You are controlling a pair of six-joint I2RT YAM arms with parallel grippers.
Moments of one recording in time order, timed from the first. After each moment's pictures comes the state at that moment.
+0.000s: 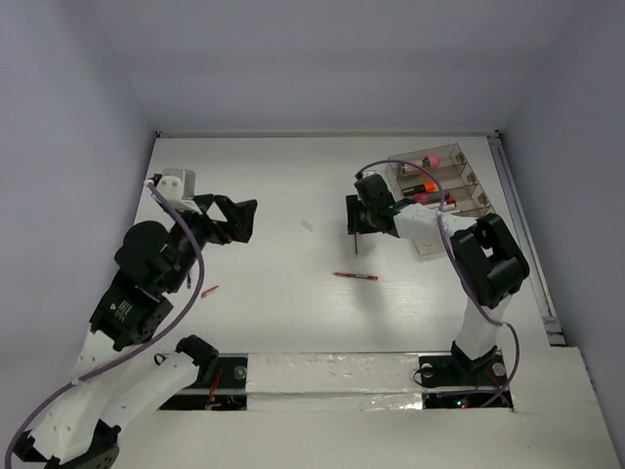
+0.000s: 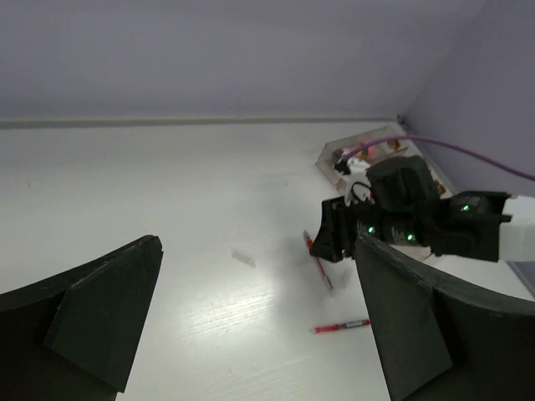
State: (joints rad) left arm -0.57 0.65 1.07 -0.42 -0.20 -0.28; right arm 0.54 1.84 1.17 -0.19 0.13 0.37
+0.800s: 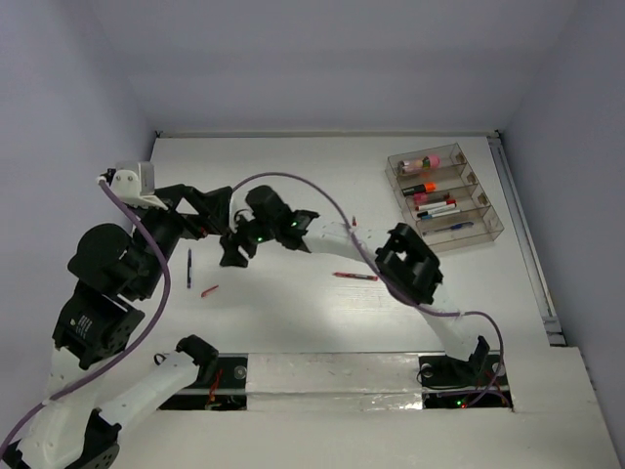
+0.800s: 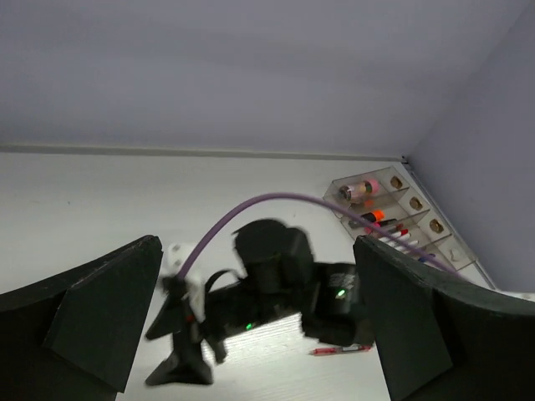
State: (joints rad) left arm -0.57 0.68 1.29 -0.57 -0.28 -0.28; right arm 0.96 2.23 1.81 -0.03 -0.55 -0.07
